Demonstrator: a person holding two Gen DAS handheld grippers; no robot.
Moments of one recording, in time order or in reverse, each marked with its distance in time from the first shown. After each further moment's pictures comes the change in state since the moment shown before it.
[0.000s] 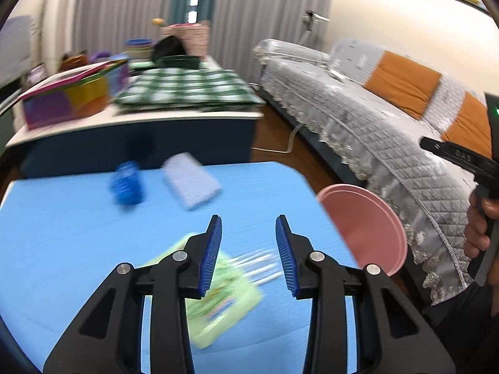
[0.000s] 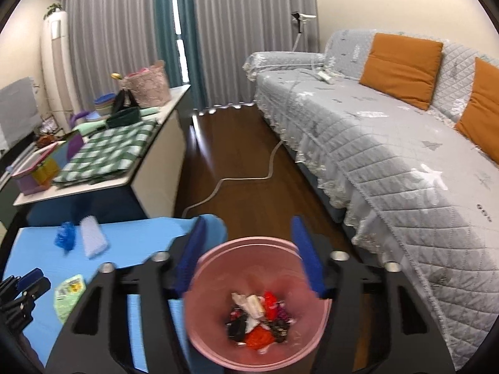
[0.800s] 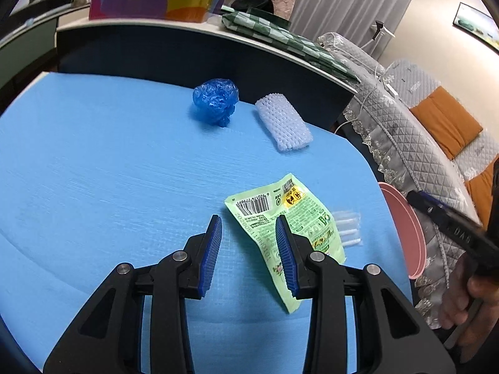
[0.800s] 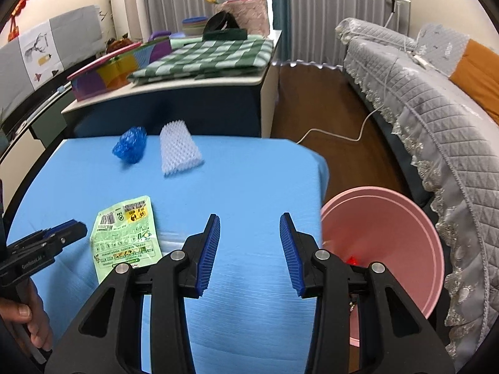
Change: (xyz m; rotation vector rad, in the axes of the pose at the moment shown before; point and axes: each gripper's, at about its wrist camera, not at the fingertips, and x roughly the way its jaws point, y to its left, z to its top) left arm 0.026 0.097 -0.059 -0.305 0.113 0.034; right arm 0.054 0.140 -0.082 -0.247 0.227 0.223
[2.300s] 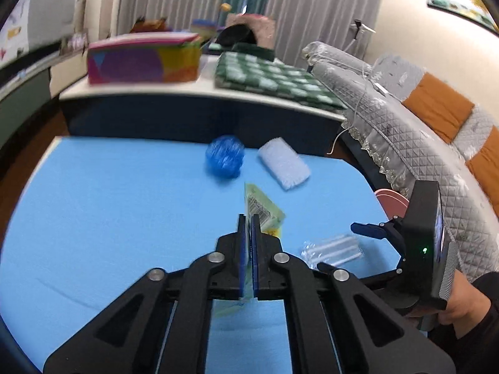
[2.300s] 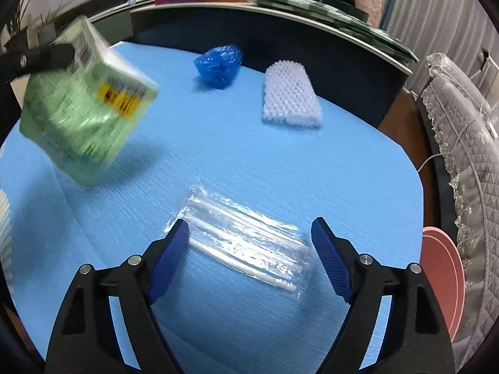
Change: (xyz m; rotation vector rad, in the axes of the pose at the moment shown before) left arm -0.057 0.007 0.039 0.148 -0.081 0.036; right arm 0.060 0.097 -0.021 -0.397 0.134 0.114
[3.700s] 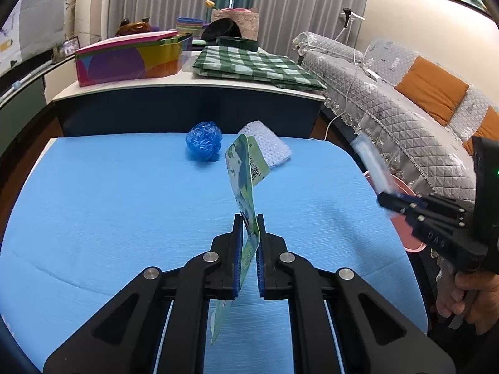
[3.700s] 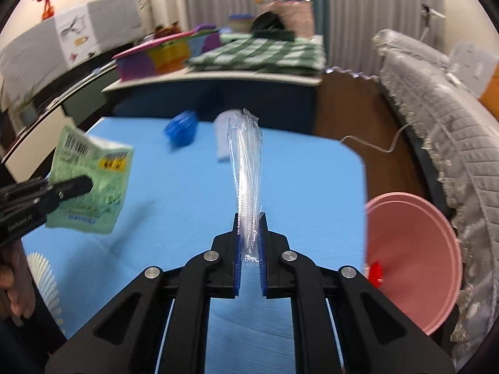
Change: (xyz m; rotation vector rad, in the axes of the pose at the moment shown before) left arm -0.010 -0.040 -0.025 0.080 0.011 0.014; right arm -0.092 -0.049 -0.028 0.293 -0.188 -0.050
